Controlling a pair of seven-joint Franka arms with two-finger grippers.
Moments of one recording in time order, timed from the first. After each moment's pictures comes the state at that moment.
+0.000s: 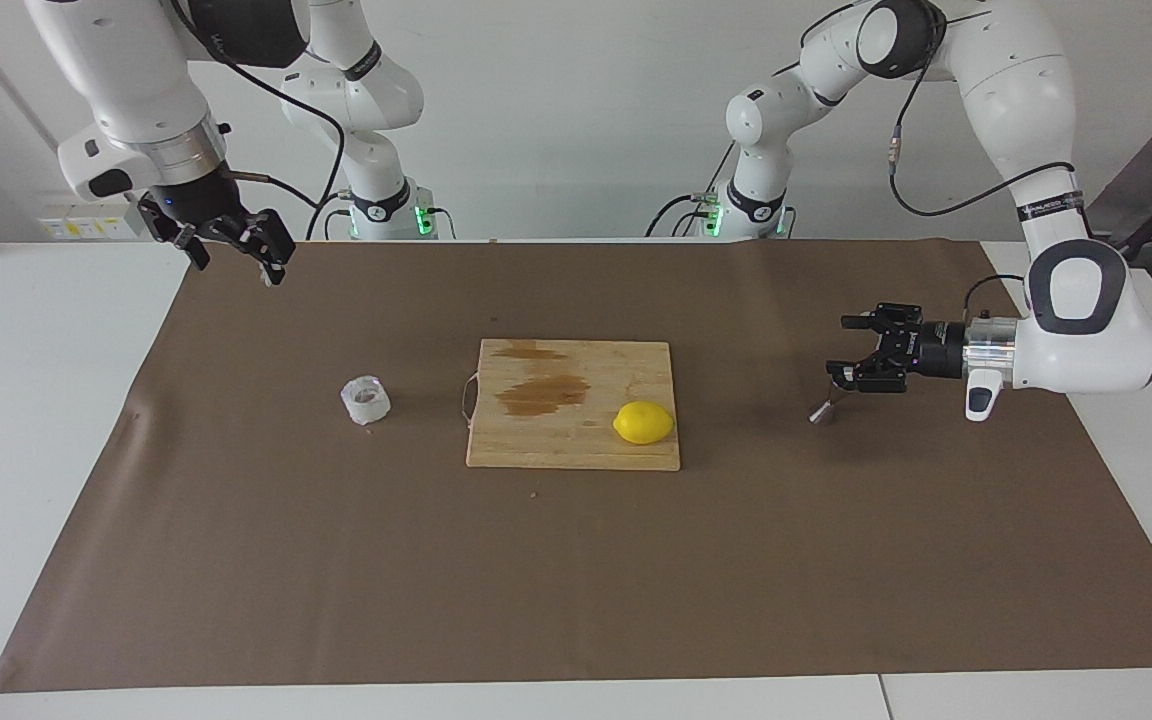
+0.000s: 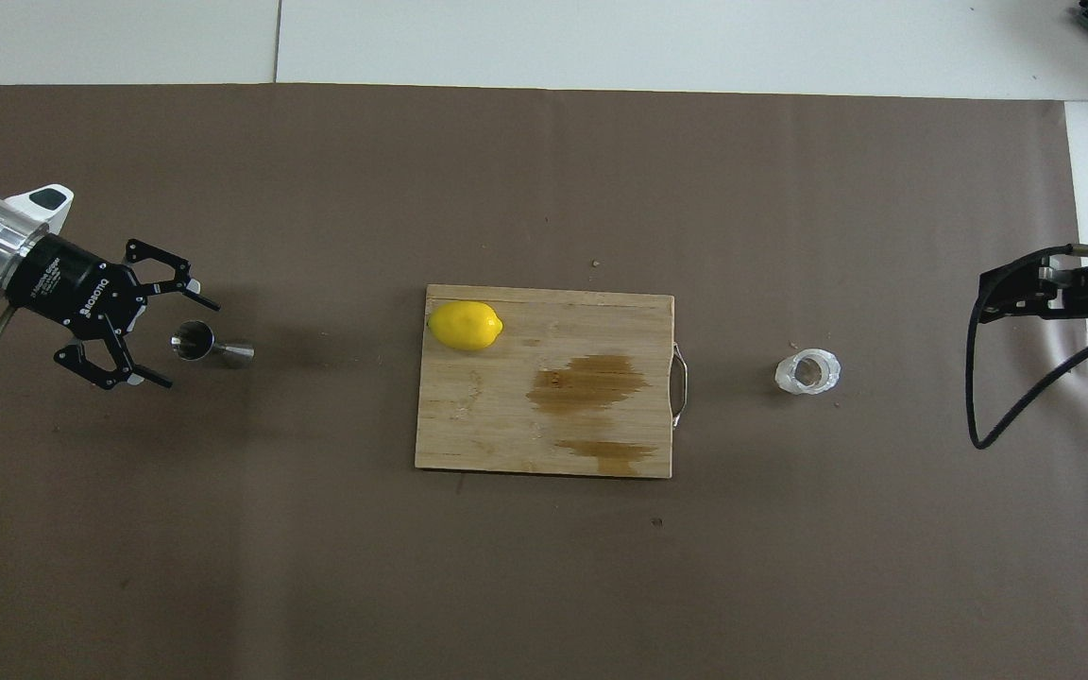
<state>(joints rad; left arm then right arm) 0.49 0.53 -0.36 -1.52 -0.61 1.33 -0.84 0.05 -0.02 -0.04 -1.61 -0.06 1.56 0.23</state>
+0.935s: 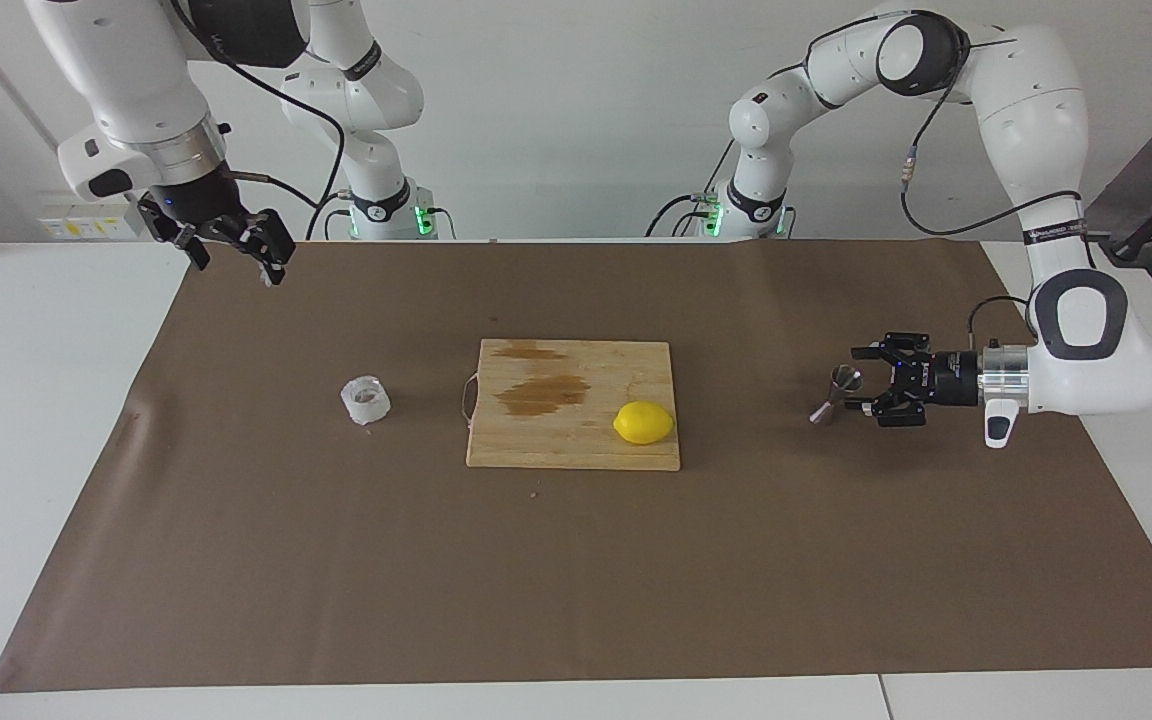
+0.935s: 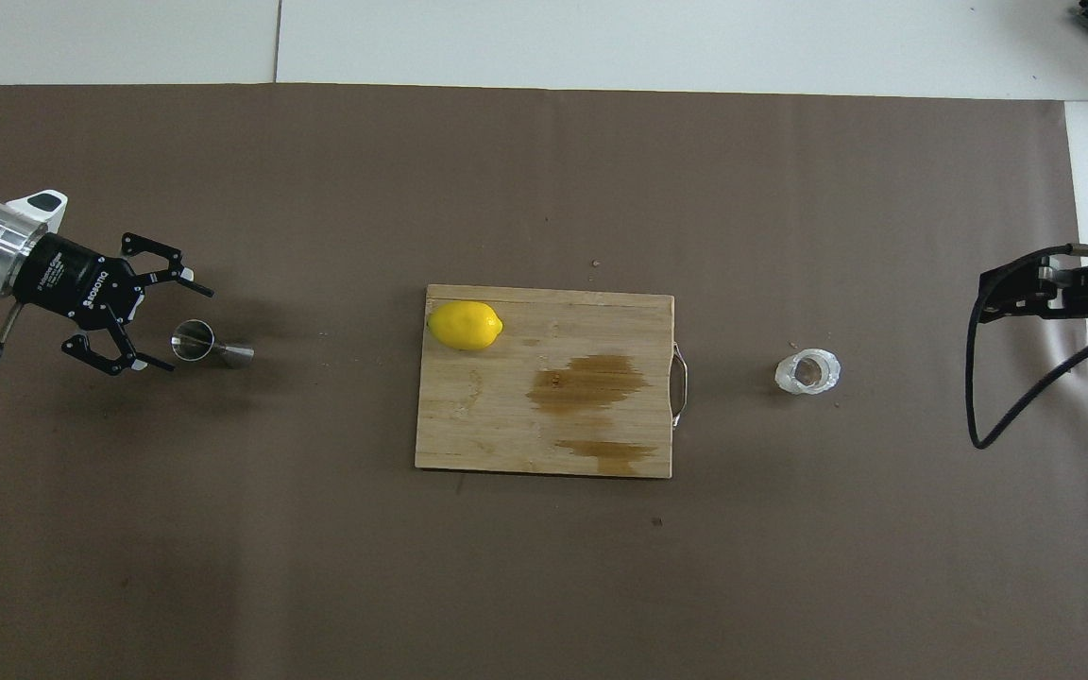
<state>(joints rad) 0.61 0.65 -0.49 -1.48 -0.53 1.40 -0.91 0.05 -0.02 -0.04 -1.61 -0.06 1.56 0.23</state>
